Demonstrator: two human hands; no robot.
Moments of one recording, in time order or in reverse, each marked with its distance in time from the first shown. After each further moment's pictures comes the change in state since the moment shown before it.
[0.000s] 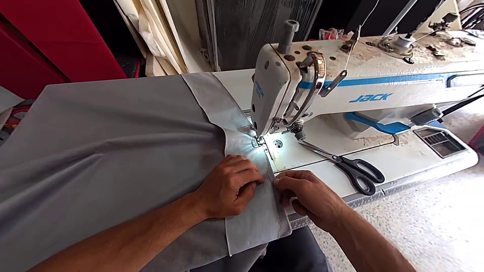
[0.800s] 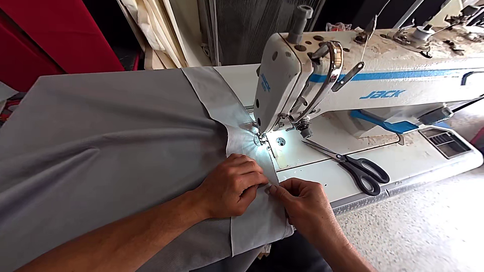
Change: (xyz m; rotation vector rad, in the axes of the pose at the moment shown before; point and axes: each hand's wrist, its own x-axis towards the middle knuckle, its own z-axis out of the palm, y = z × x) left_hand -0.001 -0.001 0.001 0.014 -0.055 0.053; right_hand -0.002 0.036 0.024 -0.230 0.344 -0.254
